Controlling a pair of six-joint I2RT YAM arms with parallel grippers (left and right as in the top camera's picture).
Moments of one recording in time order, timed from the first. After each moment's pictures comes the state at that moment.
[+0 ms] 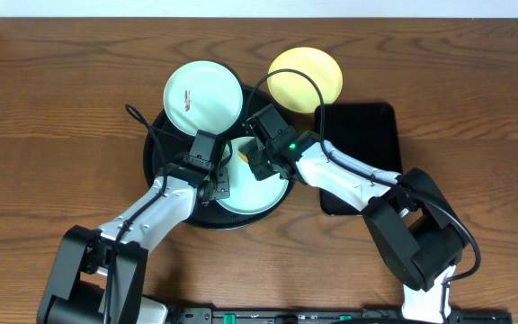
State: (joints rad) left arm -0.34 1.58 0.76 -0.42 -0.09 -0.43; right arm 0.70 2.02 1.30 -0.38 -0.07 0.28
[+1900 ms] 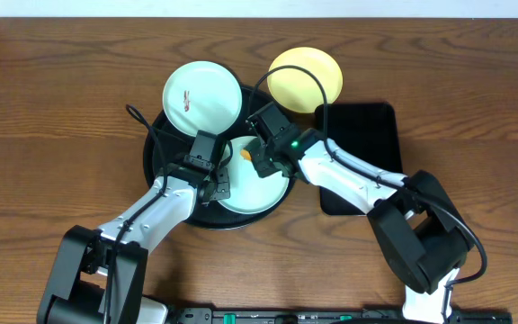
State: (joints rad) left arm -0.34 1.58 0.76 -0.43 -0.08 -0.43; right arm 0.69 1.99 1.31 -0.42 -0.02 0.28
